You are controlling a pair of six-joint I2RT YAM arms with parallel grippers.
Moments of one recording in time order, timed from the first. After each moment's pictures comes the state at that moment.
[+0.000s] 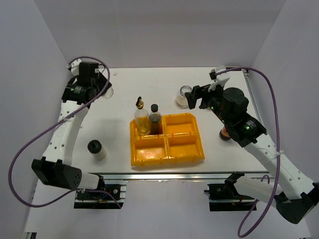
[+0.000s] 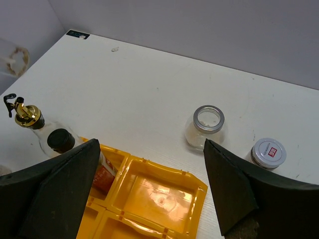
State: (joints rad) left arm -0.19 1.40 1.52 -0.89 -0.39 -0.78; right arm 0.65 1.01 1.15 -0.24 0.15 0.10
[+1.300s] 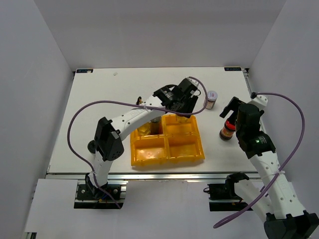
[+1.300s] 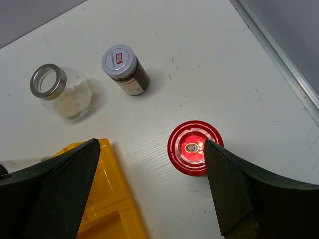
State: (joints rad) left arm -0.92 2.04 2.06 -0.88 -0.24 -0.32; right arm 0.26 0.78 0.84 -0.48 0.44 0.46
